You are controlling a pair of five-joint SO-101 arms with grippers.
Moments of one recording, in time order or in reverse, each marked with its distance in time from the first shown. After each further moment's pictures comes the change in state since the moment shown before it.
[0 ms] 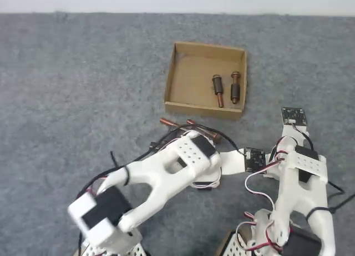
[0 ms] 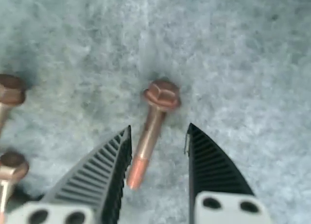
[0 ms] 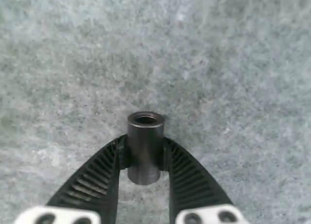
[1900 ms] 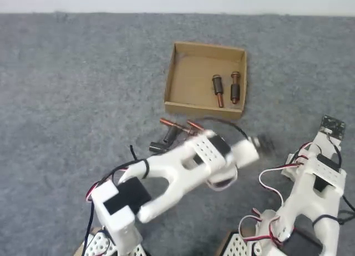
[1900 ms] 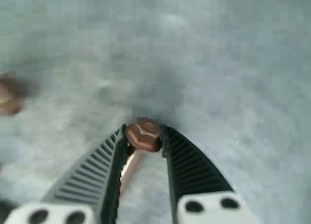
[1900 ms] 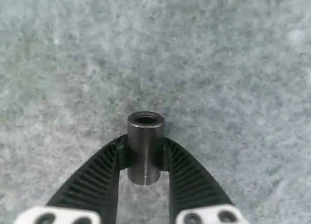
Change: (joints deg) left arm 1.7 10.7 -9.9 -1.7 23.7; right arm 13.3 -0.1 0.0 -4.2 -8.4
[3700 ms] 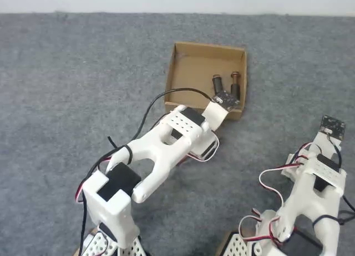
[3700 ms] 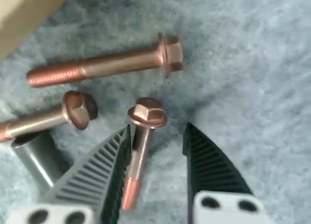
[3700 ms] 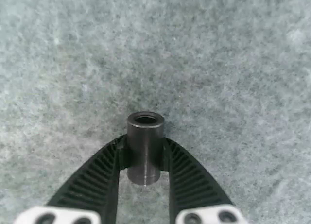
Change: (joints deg) left arm -13.8 1.3 -2.9 0.9 11.6; right arm 0.0 0.0 0.0 0.0 0.0
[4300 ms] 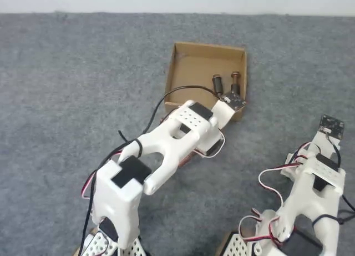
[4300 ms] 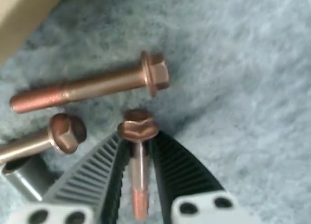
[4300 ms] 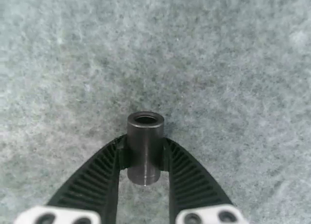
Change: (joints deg) left arm 0.5 9.3 -10.3 4.8 -2.3; right arm -0.4 0.0 0.0 0.0 0.0
